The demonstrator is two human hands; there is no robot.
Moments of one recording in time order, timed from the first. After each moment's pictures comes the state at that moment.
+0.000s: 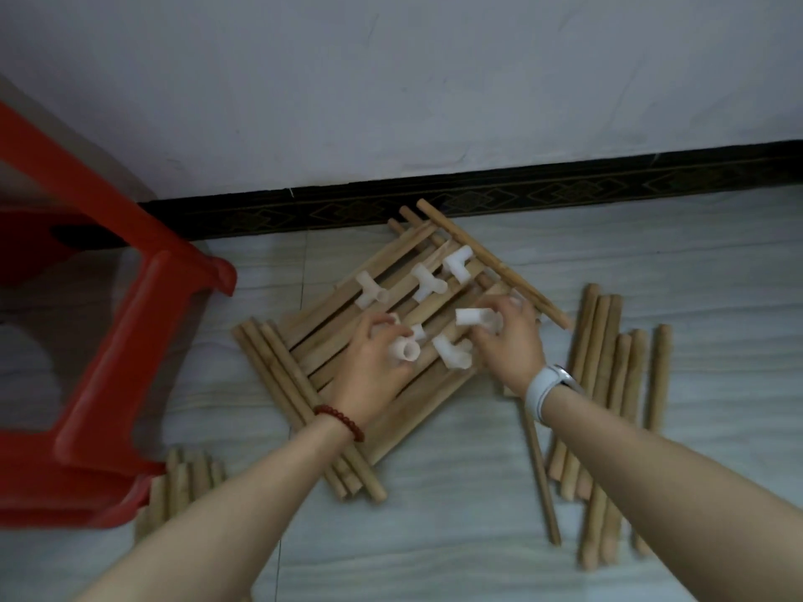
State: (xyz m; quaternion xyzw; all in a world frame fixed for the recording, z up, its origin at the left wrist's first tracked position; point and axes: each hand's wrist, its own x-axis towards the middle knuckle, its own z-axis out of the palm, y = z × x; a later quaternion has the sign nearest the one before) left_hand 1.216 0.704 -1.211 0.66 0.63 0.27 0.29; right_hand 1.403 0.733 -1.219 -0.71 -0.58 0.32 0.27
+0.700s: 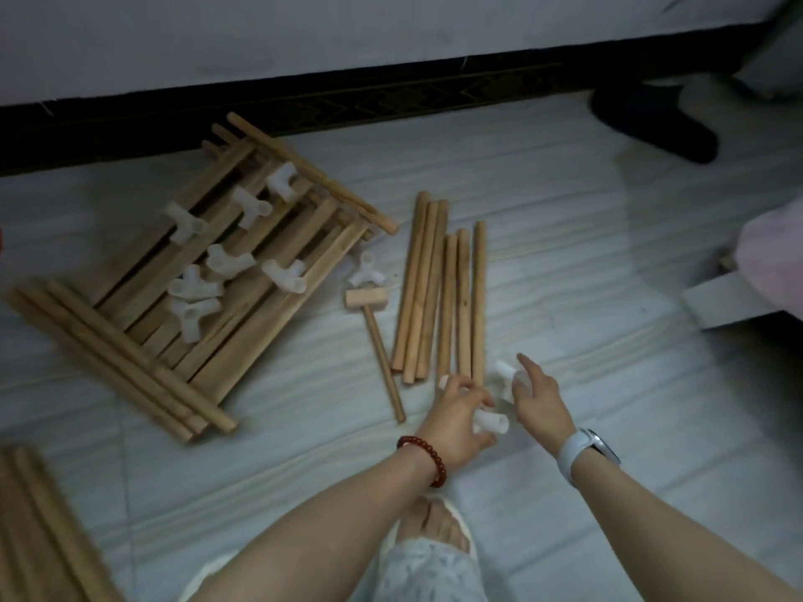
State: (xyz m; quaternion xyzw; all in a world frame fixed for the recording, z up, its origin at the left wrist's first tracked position) left_hand 1.437 0.541 -1.260 0.73 0.40 0.02 0.55; right_hand 1.585 0.509 -1.253 -0.86 -0.31 0.38 0.13
